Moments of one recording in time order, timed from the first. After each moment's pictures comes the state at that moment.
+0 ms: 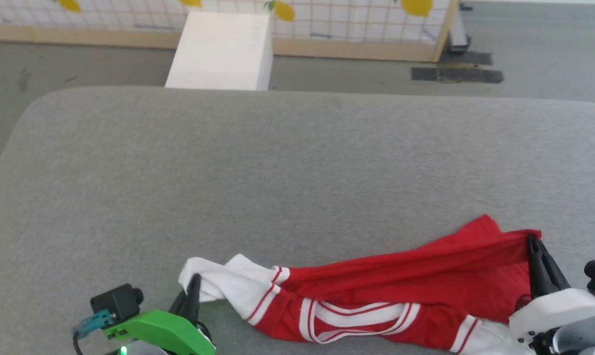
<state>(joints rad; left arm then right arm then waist) 0.09 0.17 -0.21 0.01 -0.75 0.12 0.07 0.00 -0.05 -0.22 0.15 0.24 0.13 -0.04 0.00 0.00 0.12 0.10</state>
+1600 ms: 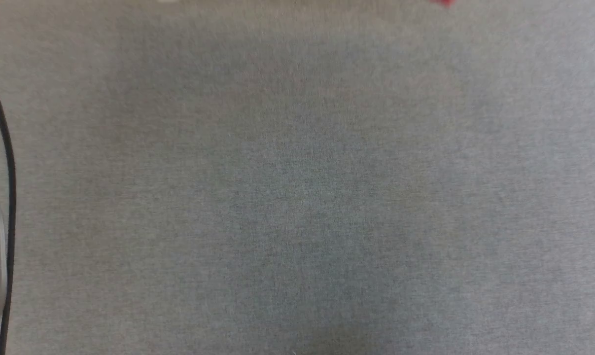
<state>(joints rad) -1.49 0.36 -0.09 0.22 -0.58 0.02 0.00 -1.35 -0.34 0.07 0.19 -0.02 0.13 0.35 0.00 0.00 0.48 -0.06</state>
